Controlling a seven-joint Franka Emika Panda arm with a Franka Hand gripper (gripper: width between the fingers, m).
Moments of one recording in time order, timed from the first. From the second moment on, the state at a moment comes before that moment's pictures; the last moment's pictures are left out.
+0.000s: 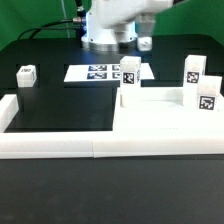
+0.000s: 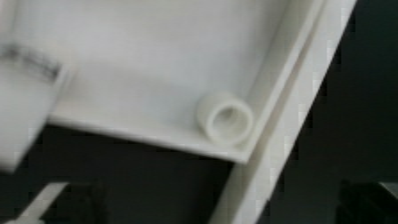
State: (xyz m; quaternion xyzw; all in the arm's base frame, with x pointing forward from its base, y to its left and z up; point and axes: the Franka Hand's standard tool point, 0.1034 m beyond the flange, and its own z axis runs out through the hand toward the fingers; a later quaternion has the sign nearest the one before) arm 0.566 -0.011 0.125 -0.83 0.53 -0.13 0.10
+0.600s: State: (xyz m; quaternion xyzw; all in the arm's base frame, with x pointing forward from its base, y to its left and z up) arm 0.562 -0.015 0.125 -0.93 0.33 -0.15 0.07
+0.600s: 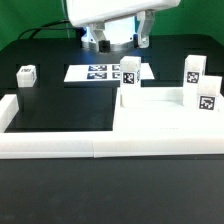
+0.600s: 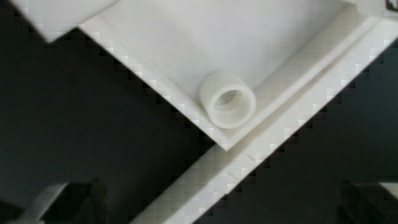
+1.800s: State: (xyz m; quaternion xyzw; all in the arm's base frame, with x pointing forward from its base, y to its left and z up) arm 0.424 -0.161 0.121 -0.99 -0.09 -0.09 0.00
